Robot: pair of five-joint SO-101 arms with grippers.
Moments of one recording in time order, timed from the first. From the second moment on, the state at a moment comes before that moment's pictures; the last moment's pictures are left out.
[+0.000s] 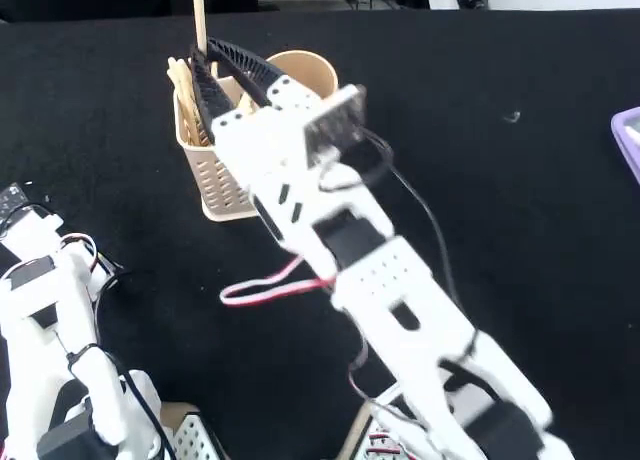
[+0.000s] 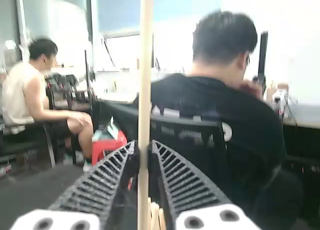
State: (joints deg) left arm -36.9 -32.3 61.0 46.5 10.0; right arm -35.0 -24.3 36.0 -14.1 -0.6
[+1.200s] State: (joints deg) left arm -36.9 -32.3 61.9 46.5 10.0; right arm -34.9 -32.7 24.1 18.8 -0.6
